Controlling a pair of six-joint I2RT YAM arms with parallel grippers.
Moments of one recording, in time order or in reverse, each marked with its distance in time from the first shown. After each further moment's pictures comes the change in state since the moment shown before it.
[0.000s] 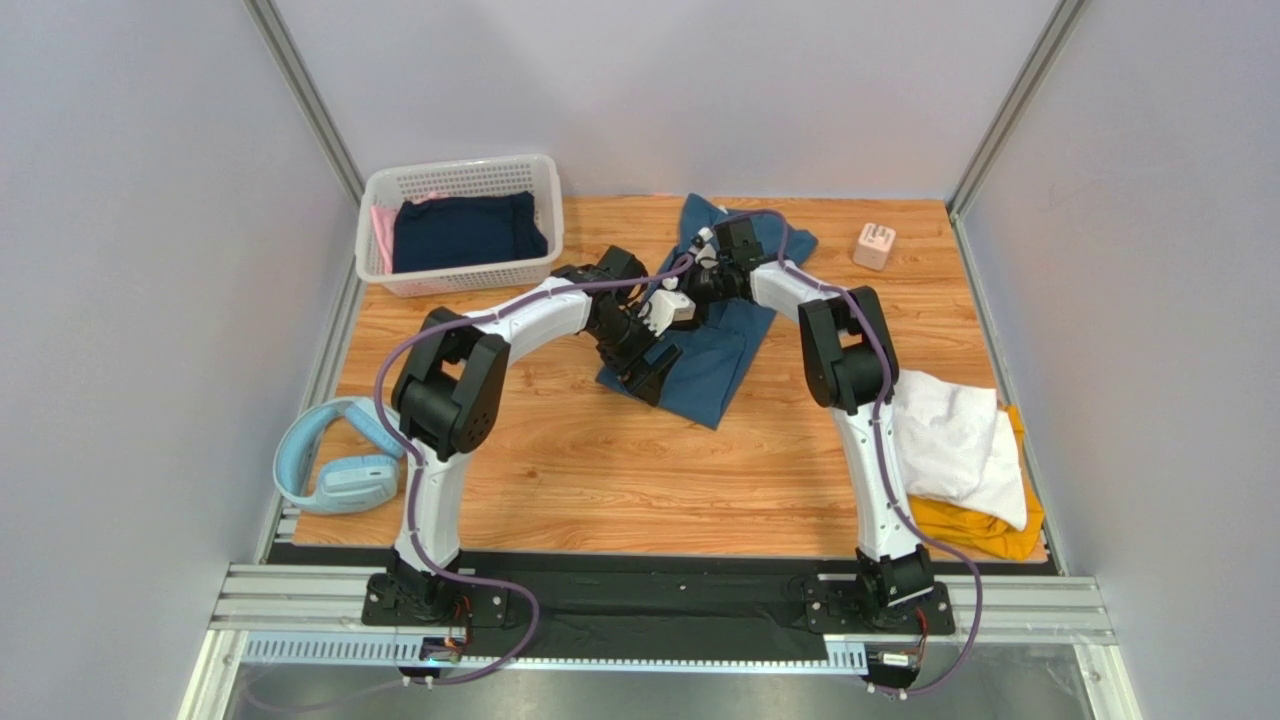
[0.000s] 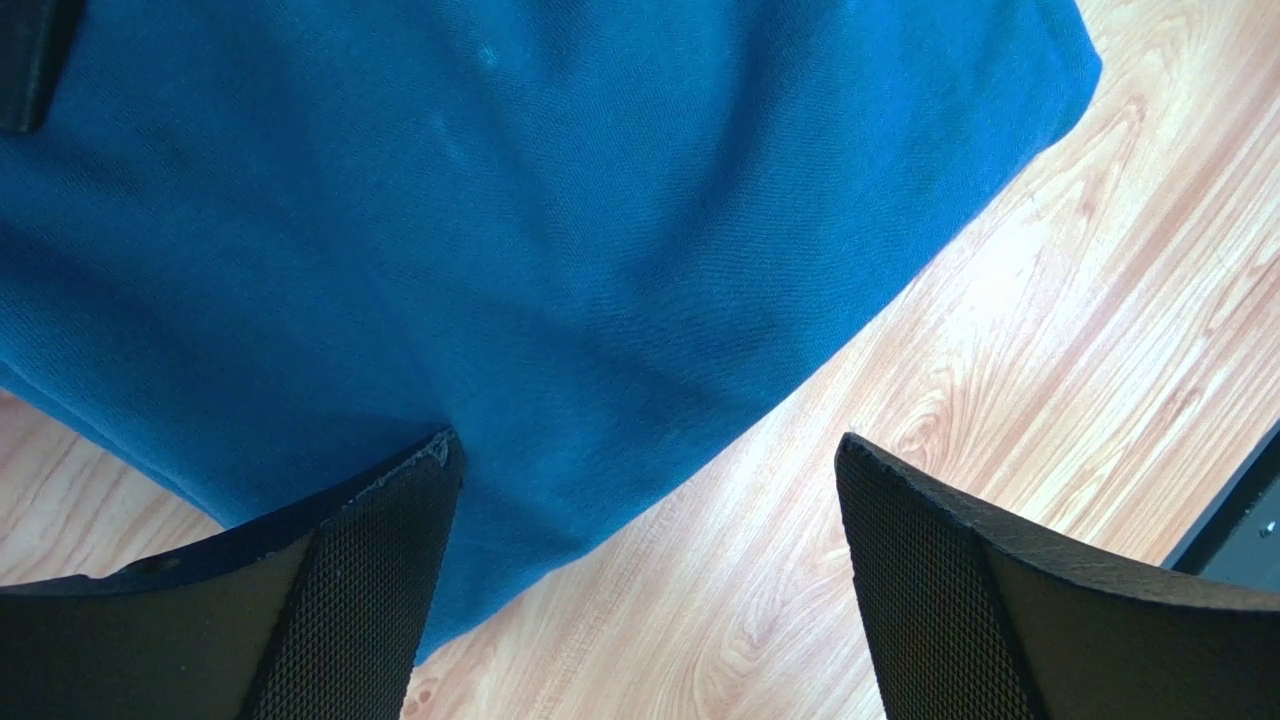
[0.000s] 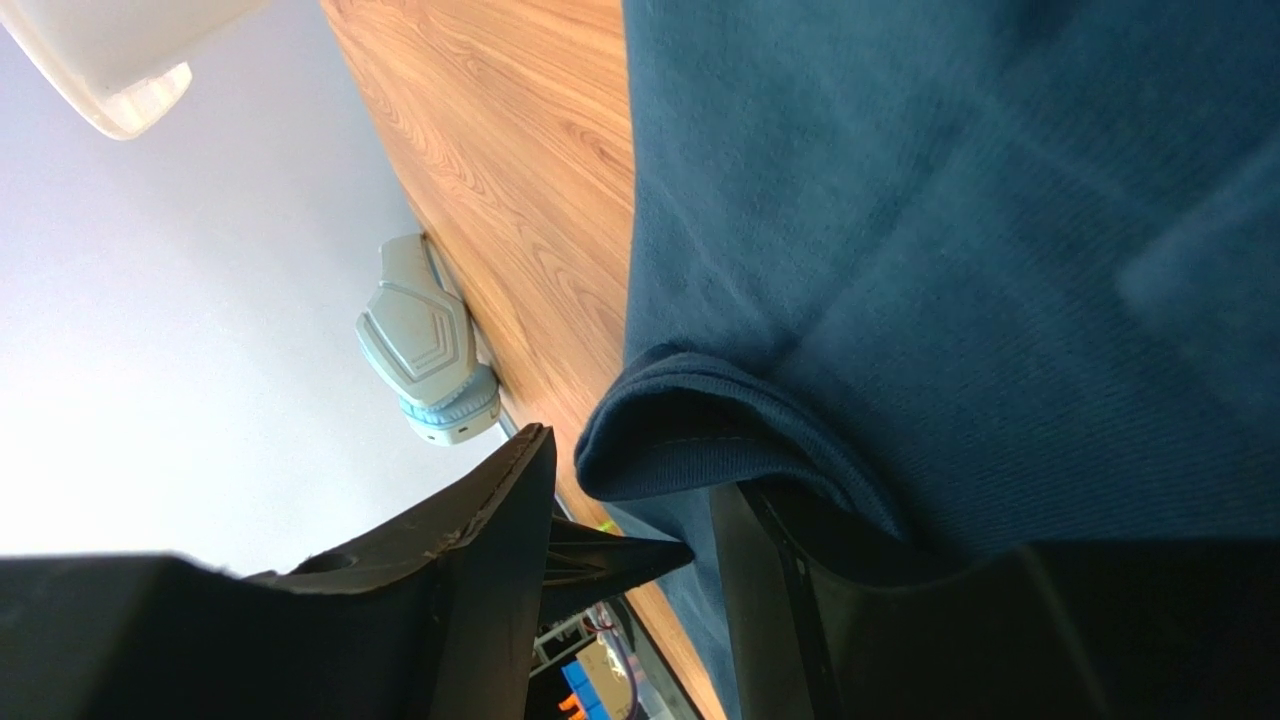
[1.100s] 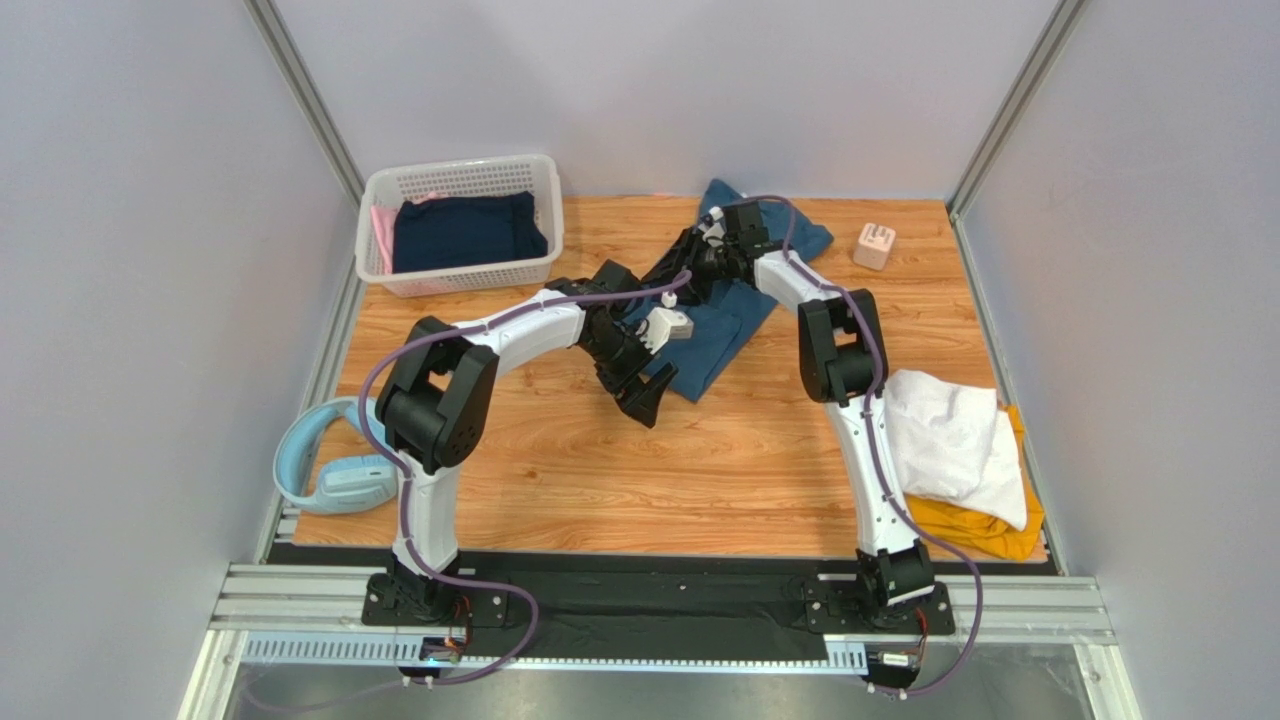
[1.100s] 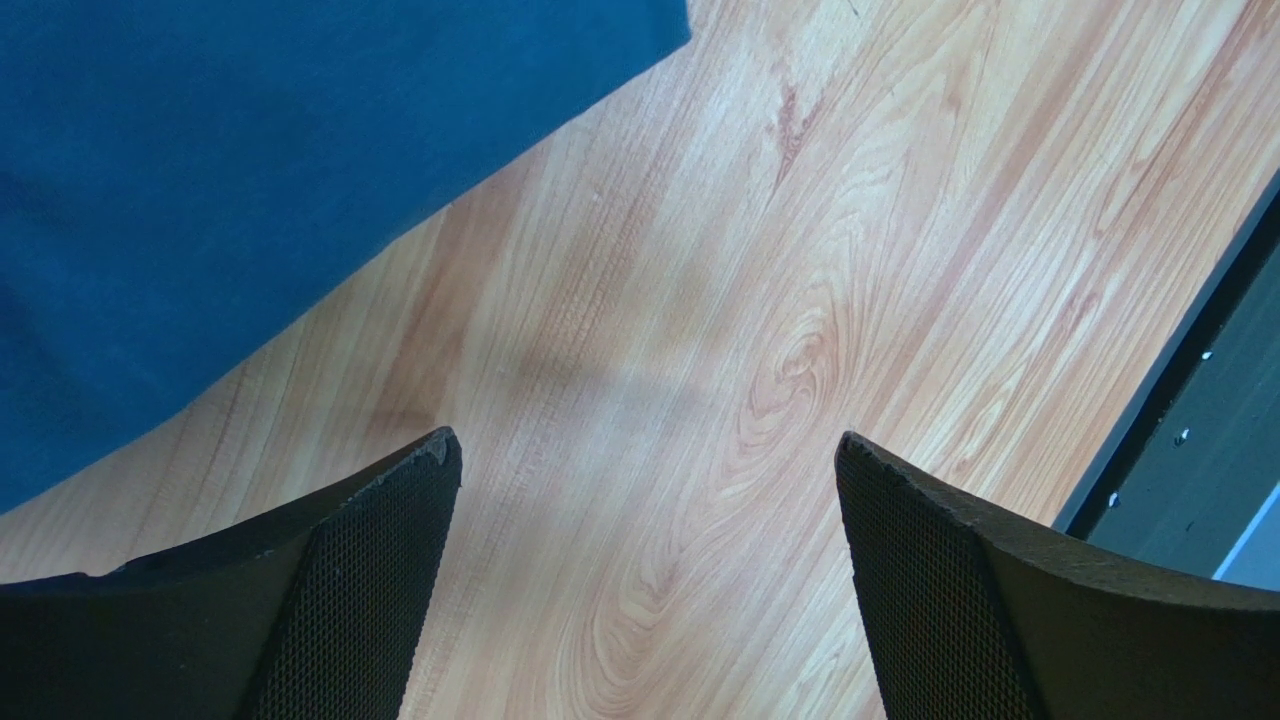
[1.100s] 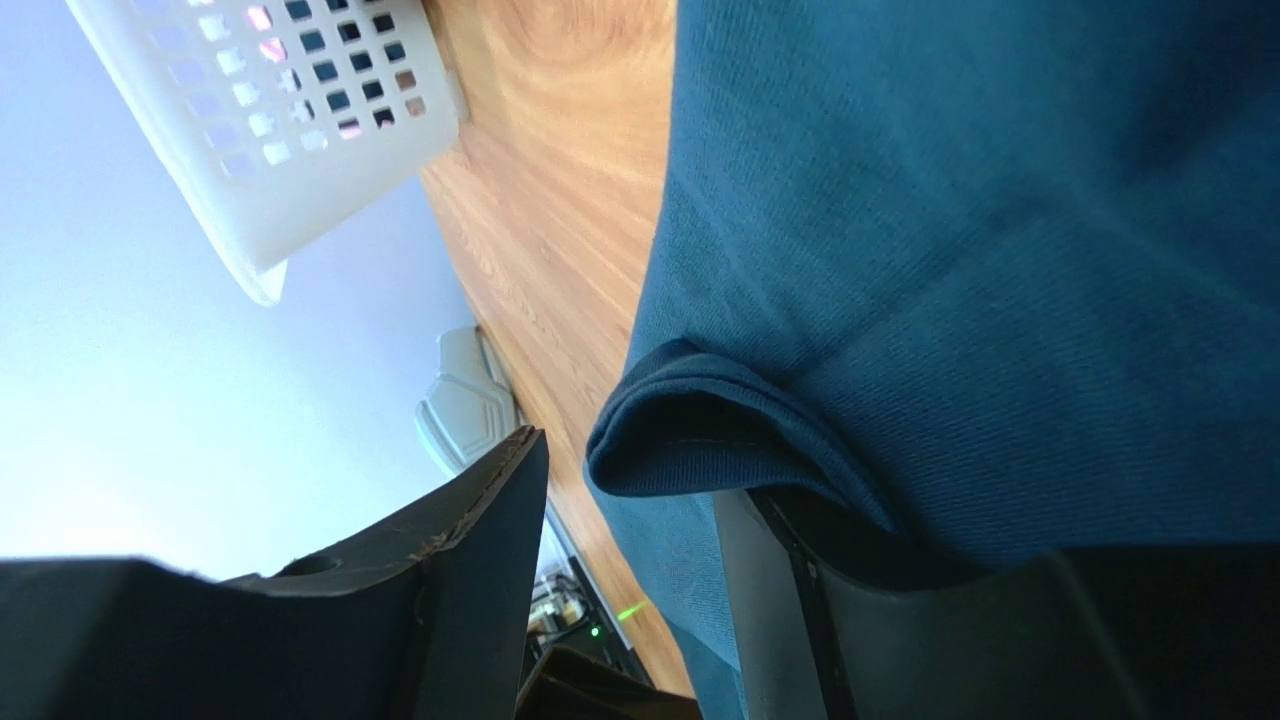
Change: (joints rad) left arm -0.021 -0.093 -0.122 -0.002 0.073 0.029; right arm -0.043 0.173 0.303 -0.023 0.027 0.075
